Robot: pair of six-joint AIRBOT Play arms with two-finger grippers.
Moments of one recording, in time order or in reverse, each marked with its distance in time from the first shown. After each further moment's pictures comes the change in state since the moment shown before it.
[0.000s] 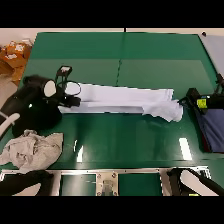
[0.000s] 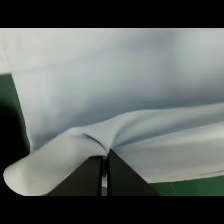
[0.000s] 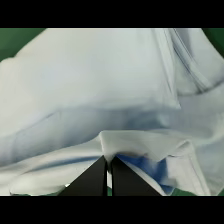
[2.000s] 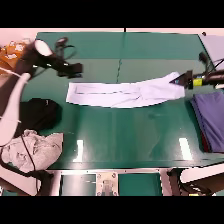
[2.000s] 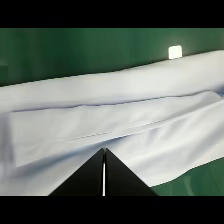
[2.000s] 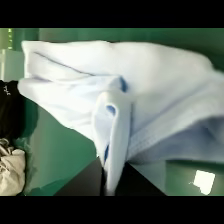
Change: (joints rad) left arm 0.113 -0.455 0.595 -0.490 -0.056 0.203; right arm -0.013 -0.537 0.570 0.363 0.365 -0.531
